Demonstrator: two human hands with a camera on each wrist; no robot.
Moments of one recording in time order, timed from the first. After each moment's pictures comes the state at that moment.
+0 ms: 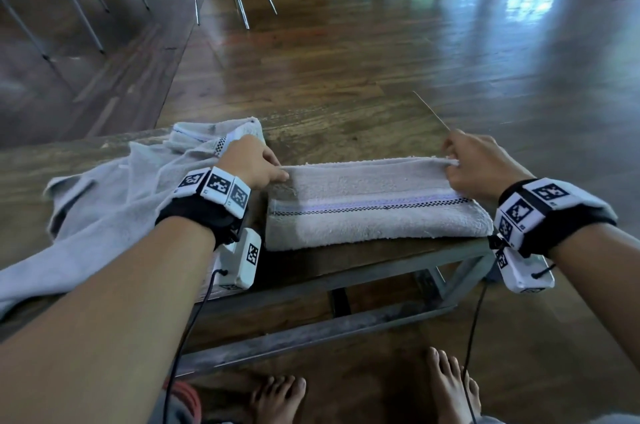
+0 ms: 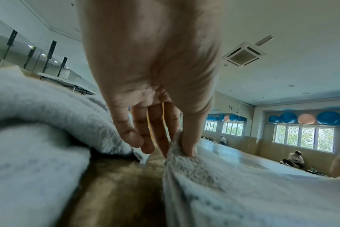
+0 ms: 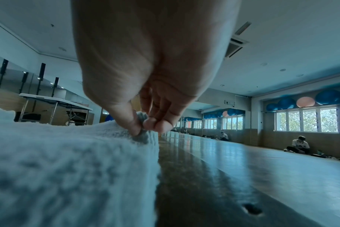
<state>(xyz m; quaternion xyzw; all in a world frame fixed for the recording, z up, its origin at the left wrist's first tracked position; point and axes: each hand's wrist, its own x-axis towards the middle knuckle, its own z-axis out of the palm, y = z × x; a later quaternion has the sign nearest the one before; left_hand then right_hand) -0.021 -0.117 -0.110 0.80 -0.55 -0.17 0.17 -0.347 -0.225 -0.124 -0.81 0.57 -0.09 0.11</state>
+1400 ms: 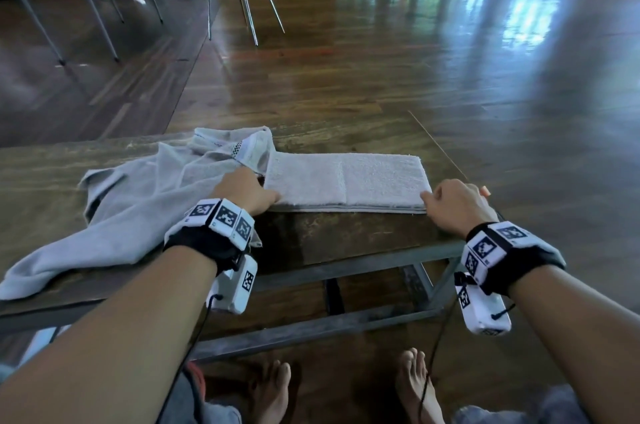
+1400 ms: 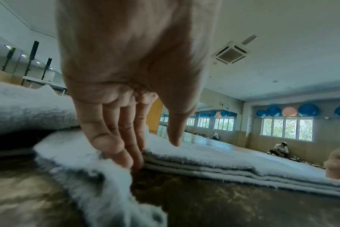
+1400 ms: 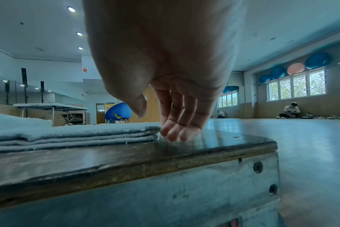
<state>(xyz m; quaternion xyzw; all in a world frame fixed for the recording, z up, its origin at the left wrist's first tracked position) -0.025 -0.061 -0.119 0.86 -0.46 -0.16 0.15 -0.343 -0.168 -0.138 -0.72 0.67 -0.09 0.16</state>
